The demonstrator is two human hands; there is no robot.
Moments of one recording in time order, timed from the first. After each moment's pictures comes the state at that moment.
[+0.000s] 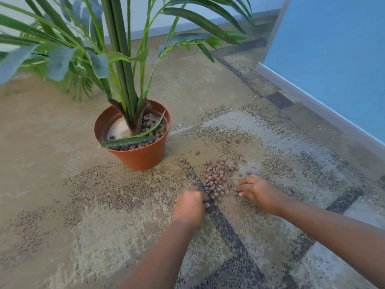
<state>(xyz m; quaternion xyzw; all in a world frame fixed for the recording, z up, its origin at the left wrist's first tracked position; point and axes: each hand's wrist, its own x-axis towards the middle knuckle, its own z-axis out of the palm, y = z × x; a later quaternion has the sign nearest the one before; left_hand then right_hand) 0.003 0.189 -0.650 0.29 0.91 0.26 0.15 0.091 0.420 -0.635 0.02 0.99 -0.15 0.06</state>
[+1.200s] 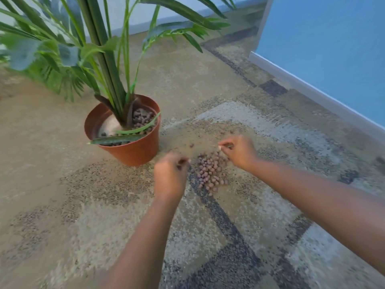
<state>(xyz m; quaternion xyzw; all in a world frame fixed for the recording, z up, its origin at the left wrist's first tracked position) -0.028 0.185 -0.582 0.19 0.89 0.41 0.00 0.016 0.397 -0.592 0.24 0.92 -0.31 -0.05</state>
